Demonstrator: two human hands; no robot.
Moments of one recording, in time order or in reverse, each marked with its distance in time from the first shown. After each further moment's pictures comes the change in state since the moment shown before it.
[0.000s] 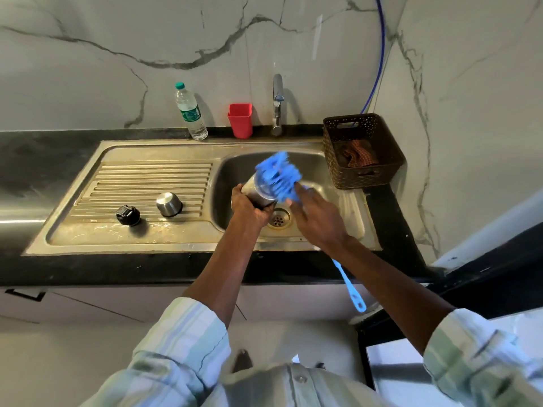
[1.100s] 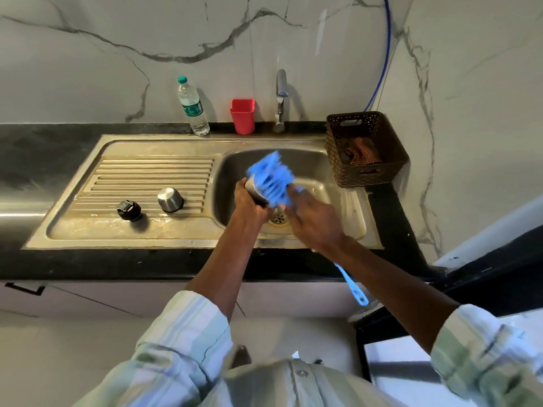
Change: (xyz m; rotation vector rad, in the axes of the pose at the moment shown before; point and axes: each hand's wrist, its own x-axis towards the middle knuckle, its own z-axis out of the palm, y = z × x) left_hand -0.003 0.000 -0.006 0.071 -0.095 0.019; right_hand -0.003 -0.012 0.004 -0.064 -0.040 -0.119
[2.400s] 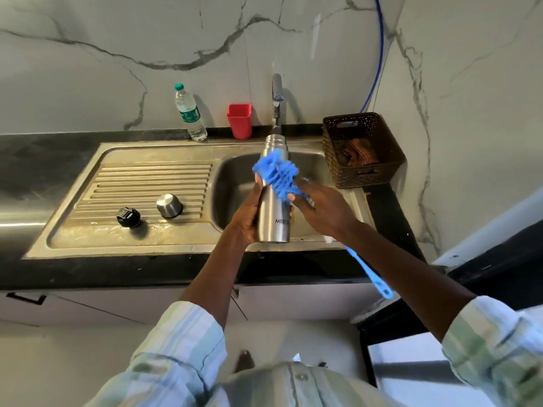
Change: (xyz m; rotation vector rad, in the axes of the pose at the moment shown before) left_hand 0.028 -0.007 -0.028 0.355 -0.572 -0.013; right_hand 0.019 0.036 -0.016 0.161 -0.086 0.134
